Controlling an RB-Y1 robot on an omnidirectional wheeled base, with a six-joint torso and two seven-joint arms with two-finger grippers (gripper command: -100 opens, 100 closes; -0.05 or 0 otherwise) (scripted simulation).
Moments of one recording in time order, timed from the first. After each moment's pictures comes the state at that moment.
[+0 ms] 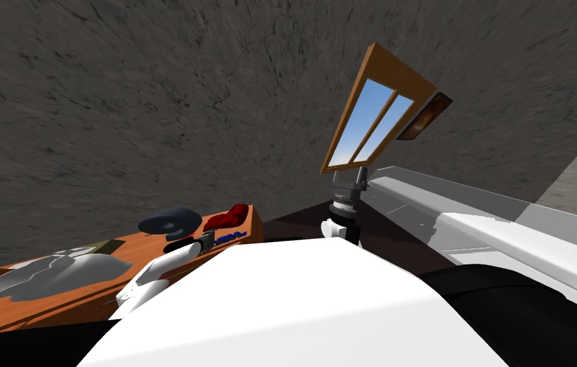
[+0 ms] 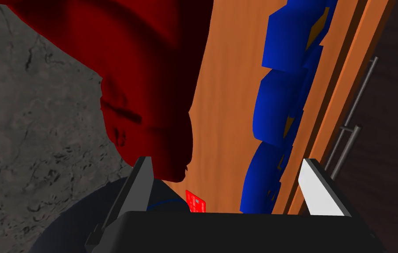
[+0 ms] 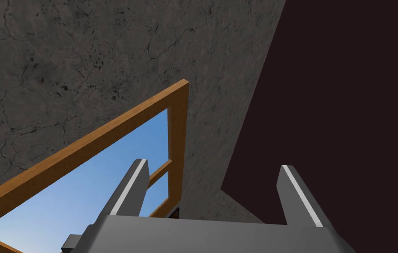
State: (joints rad) left arm 0.39 0.56 0.26 -1.44 0.59 0.68 -0.09; right arm 0.46 0.03 0.07 -2.36 -0.12 -0.56 -0.08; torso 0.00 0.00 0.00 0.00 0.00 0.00
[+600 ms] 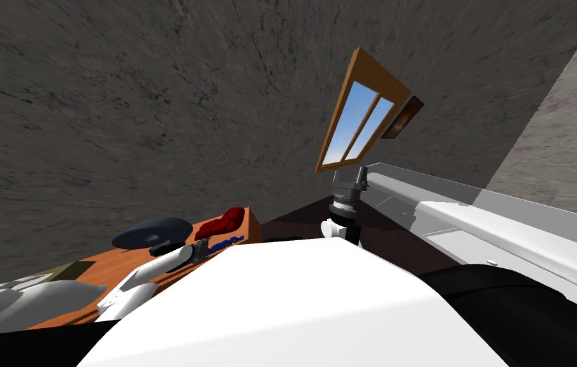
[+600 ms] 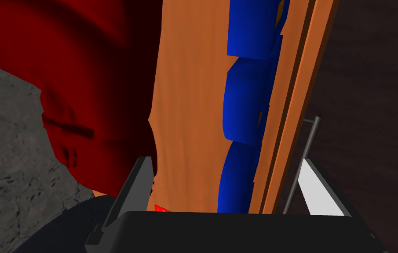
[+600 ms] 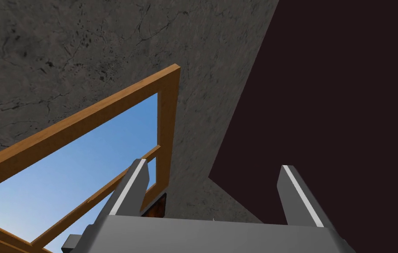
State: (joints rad) left arm 0.37 0.62 0.28 -1.31 0.68 0.82 -0.12; right arm 0.46 0.03 0.07 -2.36 -0.12 -0.56 -0.08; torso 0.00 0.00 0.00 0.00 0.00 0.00
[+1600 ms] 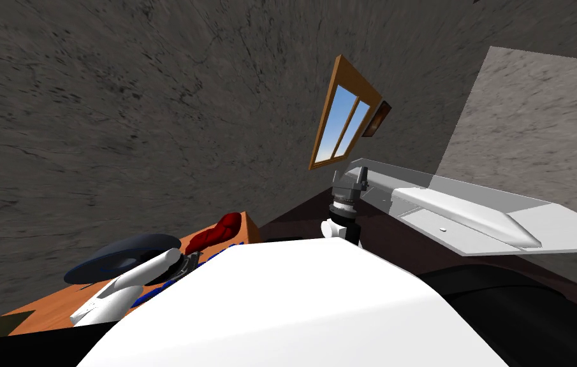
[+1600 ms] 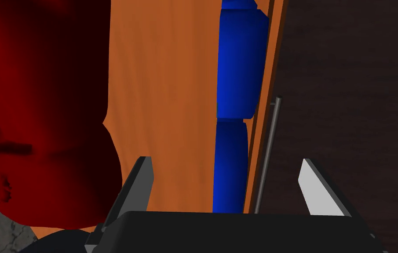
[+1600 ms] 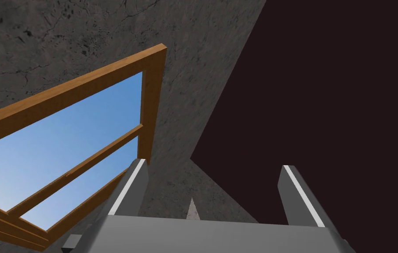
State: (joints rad) left arm 0.33 0.70 0.28 -1.12 0.81 1.05 -0.16; right arm 0.46 0.03 0.07 -2.36 -0.12 -0.56 -0.08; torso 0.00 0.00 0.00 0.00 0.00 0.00
